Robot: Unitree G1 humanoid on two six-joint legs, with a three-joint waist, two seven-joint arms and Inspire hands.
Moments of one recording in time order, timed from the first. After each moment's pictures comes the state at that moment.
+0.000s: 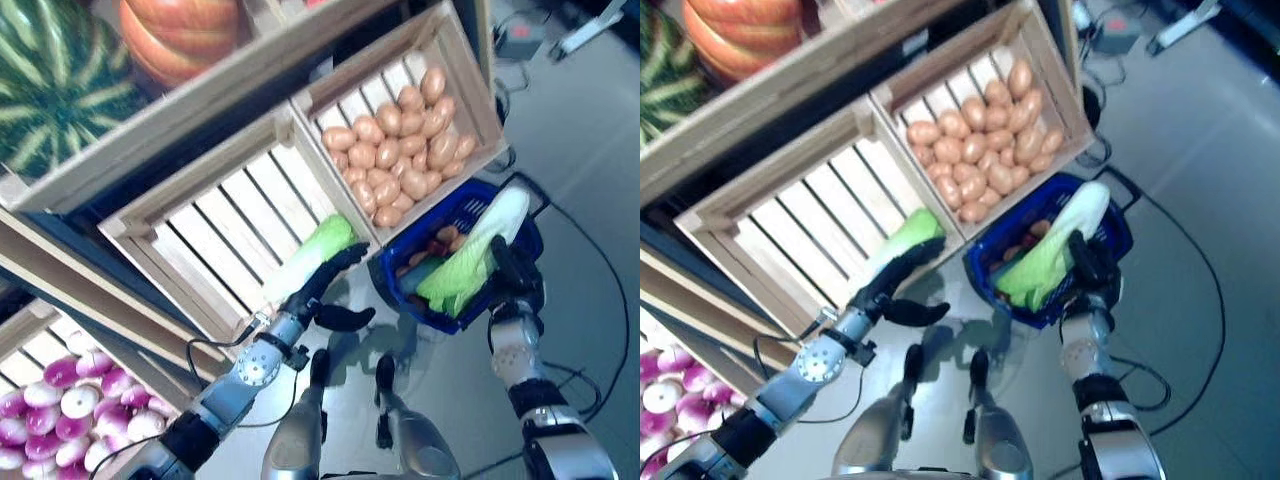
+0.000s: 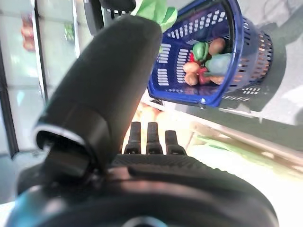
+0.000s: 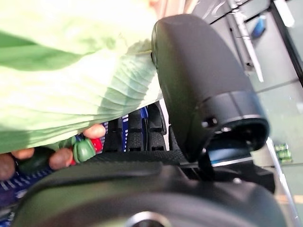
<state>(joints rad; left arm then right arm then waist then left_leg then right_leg) -0.28 0.54 -0.59 0.09 -0.17 -0.20 0.19 -0.54 -0.39 0.03 0.74 1.11 -0.33 -0.33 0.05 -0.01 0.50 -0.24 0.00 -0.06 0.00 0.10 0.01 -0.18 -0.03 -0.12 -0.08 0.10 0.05</state>
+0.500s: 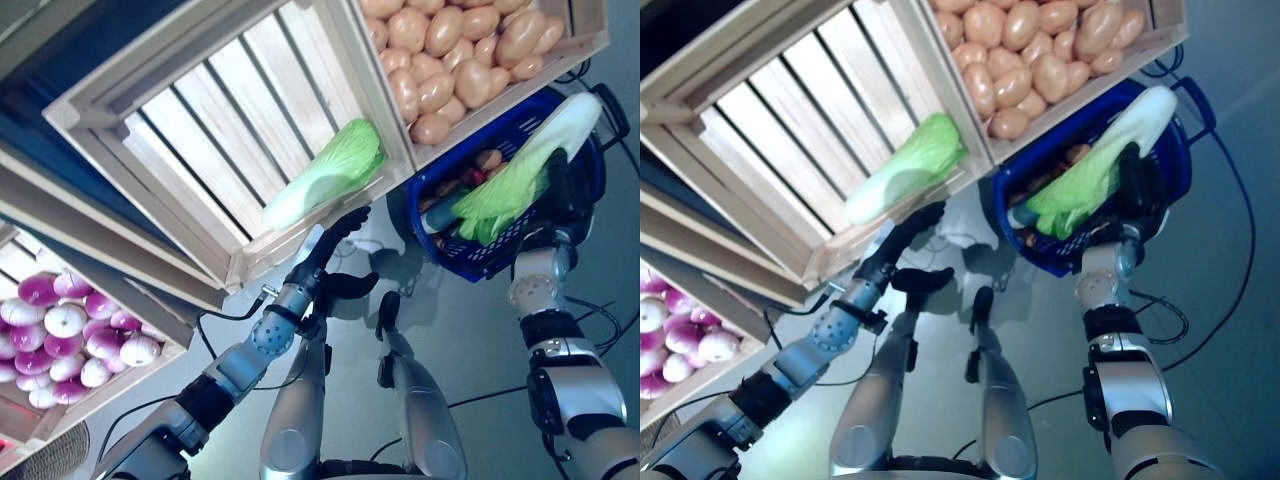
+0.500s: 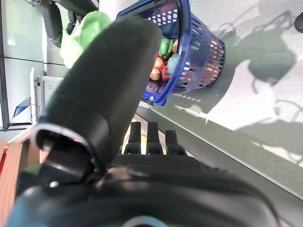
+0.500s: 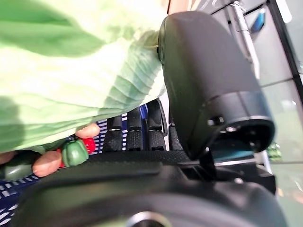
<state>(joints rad) -0.39 0.53 -0.65 0.18 -0.17 -0.21 0.28 -0.79 -0.42 -0.04 0.83 1.16 -0.41 -0.39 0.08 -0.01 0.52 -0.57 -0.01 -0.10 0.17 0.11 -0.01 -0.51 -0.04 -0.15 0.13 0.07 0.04</state>
